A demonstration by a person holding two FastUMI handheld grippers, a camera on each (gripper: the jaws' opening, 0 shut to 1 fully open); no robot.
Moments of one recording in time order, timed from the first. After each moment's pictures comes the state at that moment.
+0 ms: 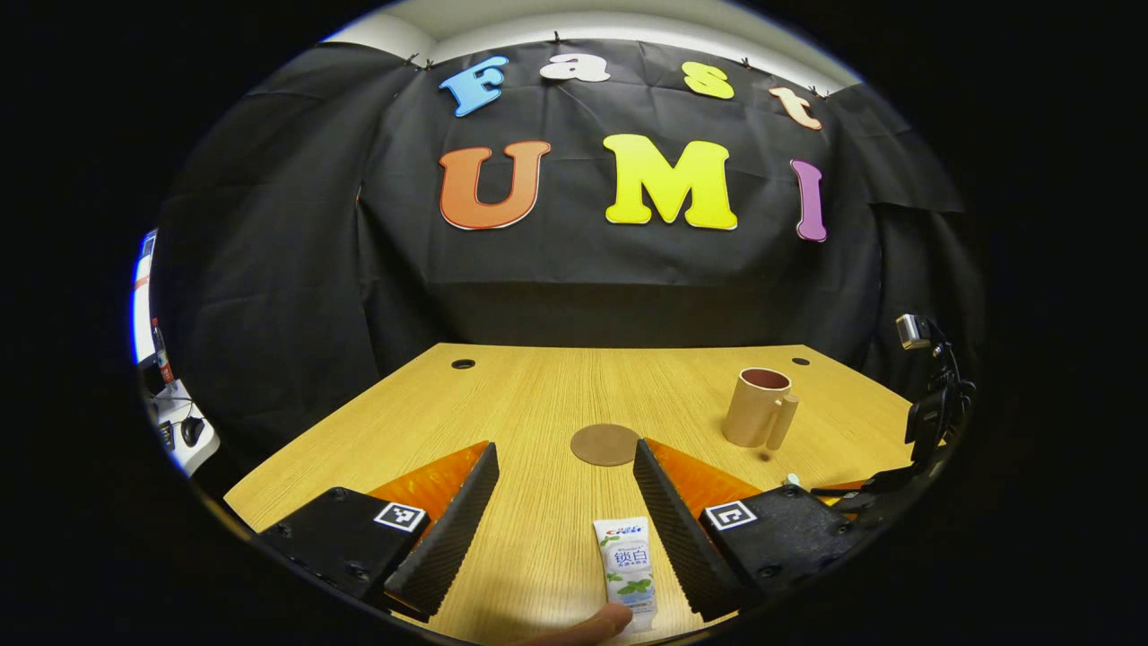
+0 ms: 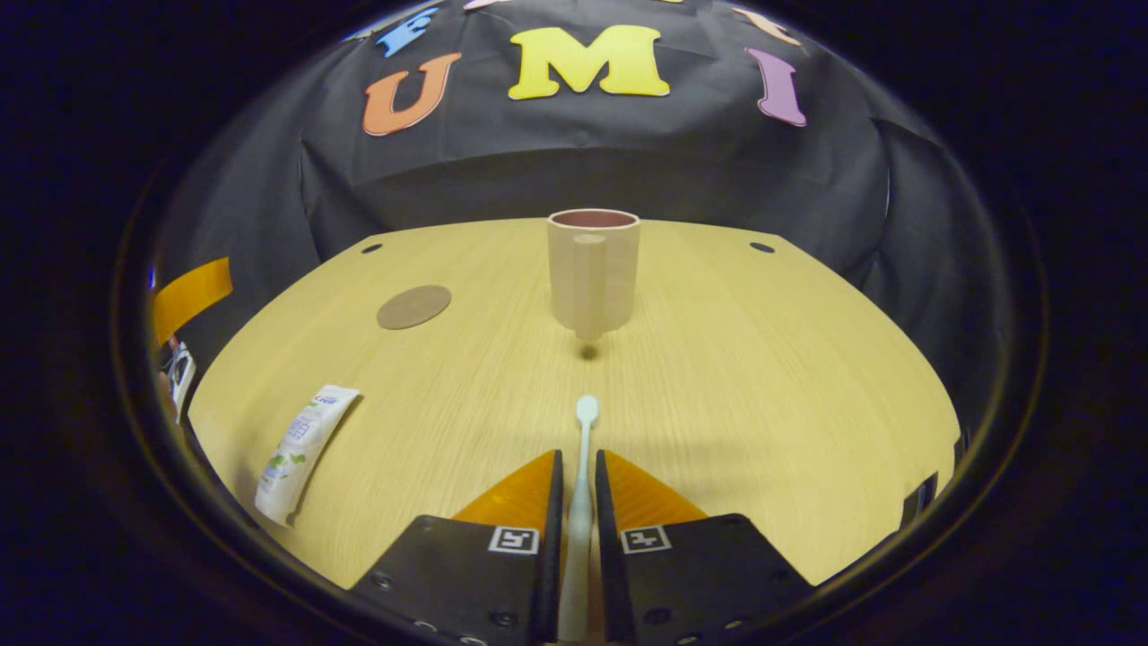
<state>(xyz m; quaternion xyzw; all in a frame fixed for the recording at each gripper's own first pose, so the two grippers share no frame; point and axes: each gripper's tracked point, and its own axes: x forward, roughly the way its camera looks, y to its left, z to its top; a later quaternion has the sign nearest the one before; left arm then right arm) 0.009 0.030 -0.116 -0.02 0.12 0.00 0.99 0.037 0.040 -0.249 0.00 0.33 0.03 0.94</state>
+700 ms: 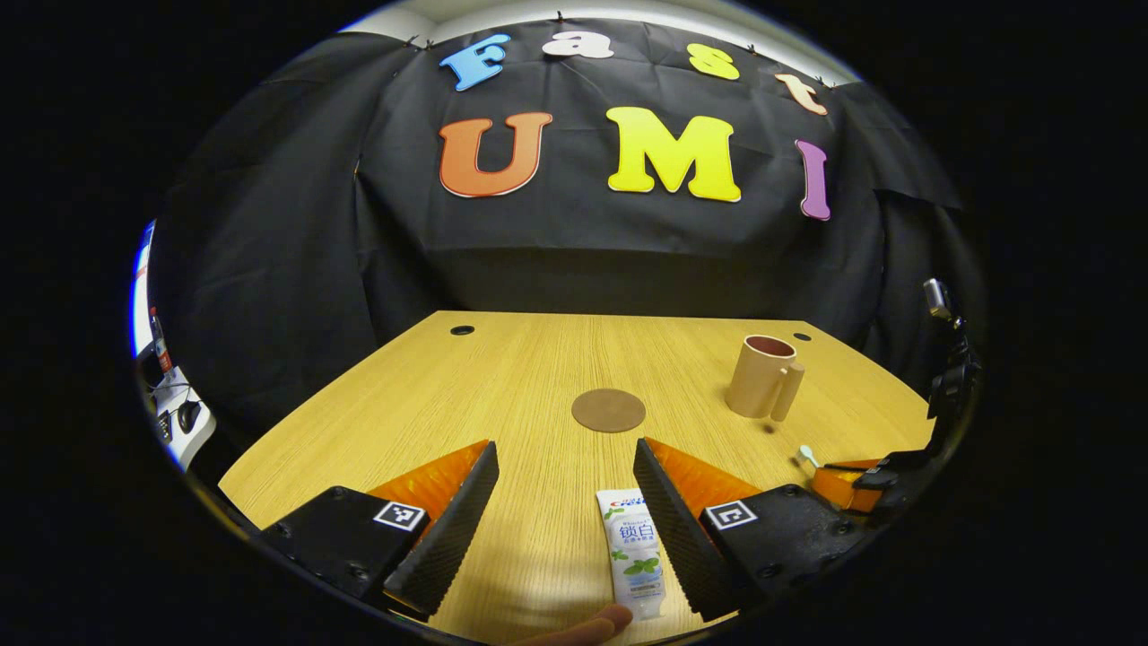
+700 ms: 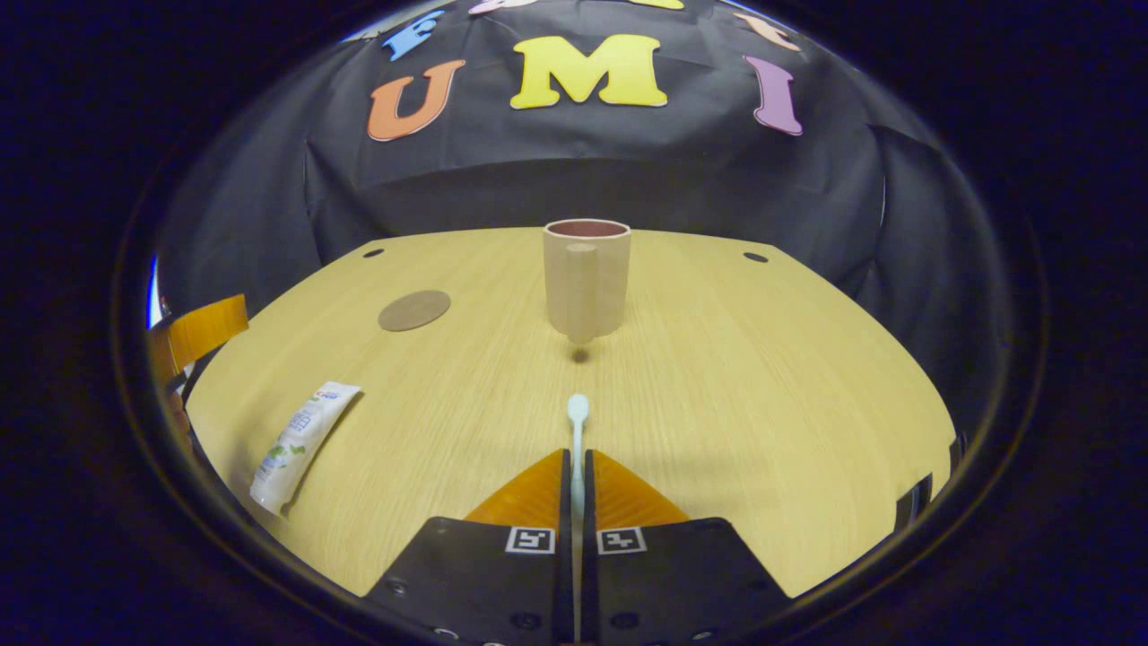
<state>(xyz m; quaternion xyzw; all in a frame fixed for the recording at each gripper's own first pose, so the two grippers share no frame) -0.001 0.025 -0.147 -0.02 0.17 0.00 0.98 0.029 0.028 -0.237 0.00 0.30 0.02 0.95</state>
